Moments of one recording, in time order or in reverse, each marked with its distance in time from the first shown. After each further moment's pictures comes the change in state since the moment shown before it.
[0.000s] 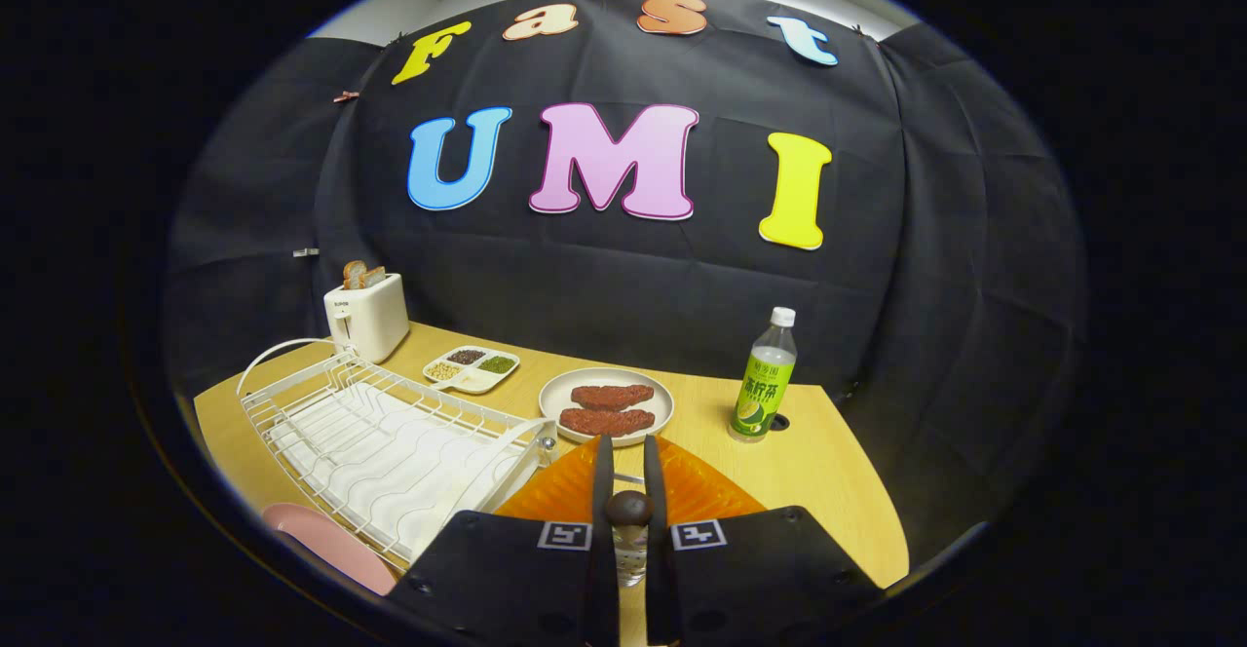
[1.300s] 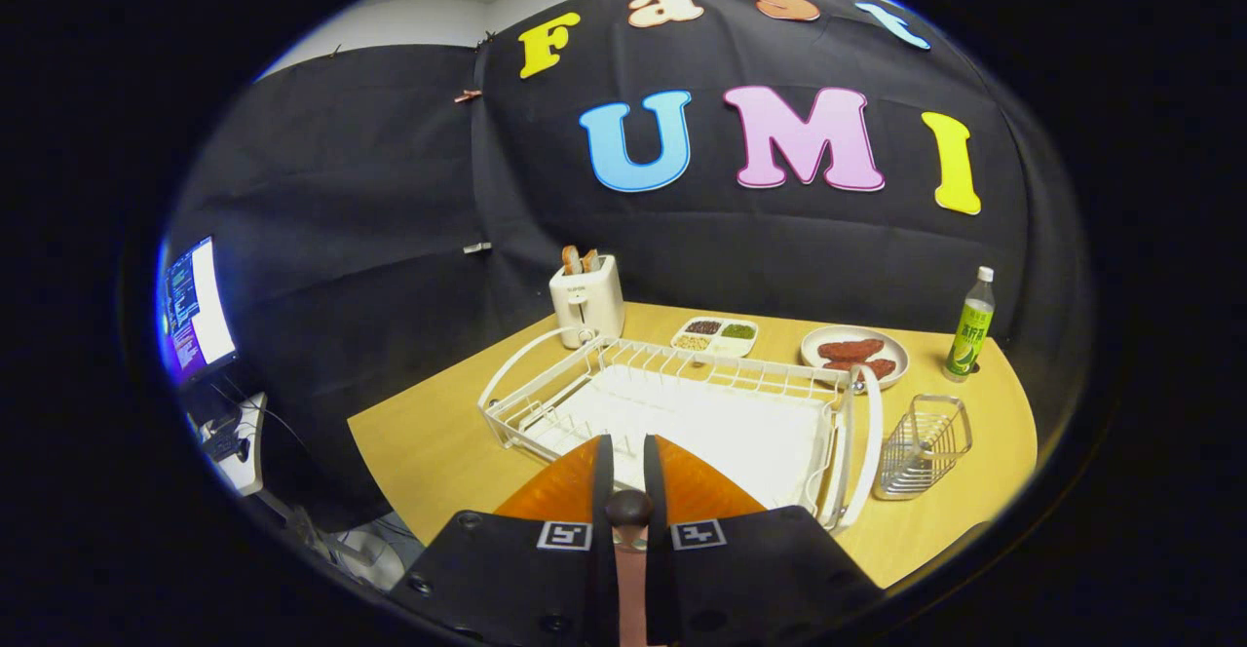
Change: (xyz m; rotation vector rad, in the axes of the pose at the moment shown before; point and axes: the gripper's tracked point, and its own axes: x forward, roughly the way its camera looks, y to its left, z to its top) arm -0.104 0.282 -0.028 0.093 0.123 0.428
